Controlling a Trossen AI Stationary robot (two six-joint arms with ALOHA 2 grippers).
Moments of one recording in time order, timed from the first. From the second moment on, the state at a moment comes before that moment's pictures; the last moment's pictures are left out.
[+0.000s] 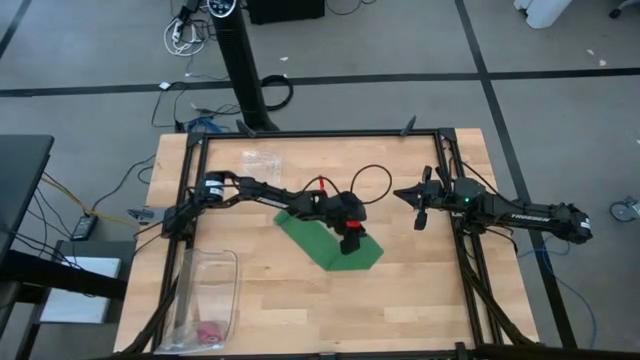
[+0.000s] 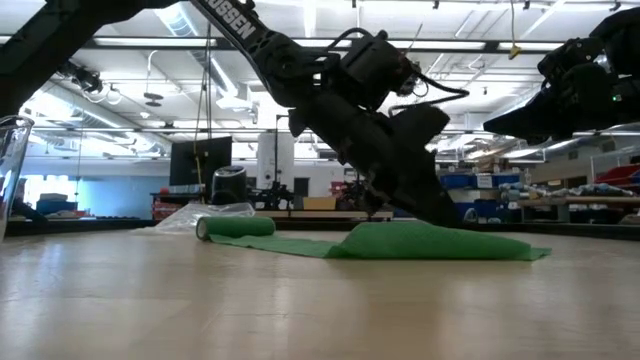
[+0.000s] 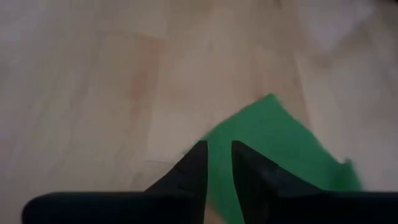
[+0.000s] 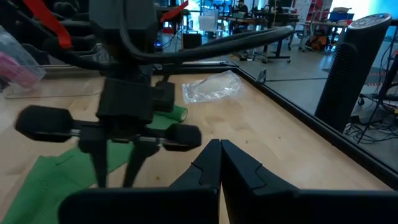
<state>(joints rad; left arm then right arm) 0.04 2.22 1.49 0.06 0.18 -0.19 -0.24 0.18 0.01 0.08 0.03 -0.05</state>
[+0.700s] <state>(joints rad) 0.02 2.24 1.49 0.07 0.11 -0.14 -0.24 0.18 0.01 0.08 0.03 -0.05</state>
